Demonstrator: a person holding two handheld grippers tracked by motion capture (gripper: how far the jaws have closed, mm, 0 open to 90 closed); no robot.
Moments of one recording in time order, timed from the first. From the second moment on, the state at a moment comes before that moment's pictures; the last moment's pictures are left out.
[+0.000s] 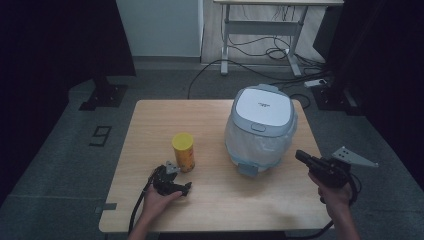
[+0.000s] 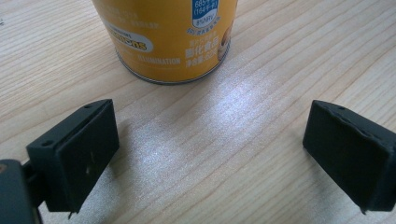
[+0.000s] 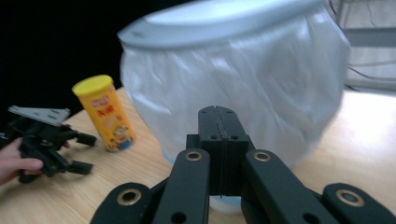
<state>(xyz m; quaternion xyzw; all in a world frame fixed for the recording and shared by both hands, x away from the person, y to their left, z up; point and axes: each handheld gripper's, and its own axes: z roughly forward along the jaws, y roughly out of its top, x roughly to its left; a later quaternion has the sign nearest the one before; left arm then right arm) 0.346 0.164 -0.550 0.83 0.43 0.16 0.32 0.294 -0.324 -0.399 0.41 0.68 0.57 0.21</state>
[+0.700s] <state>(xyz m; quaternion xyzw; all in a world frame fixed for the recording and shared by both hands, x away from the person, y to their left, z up) 0.346 0.164 -0.550 0.83 0.43 0.16 0.32 0.327 -0.292 -0.348 0.35 0.69 0.61 0.18</state>
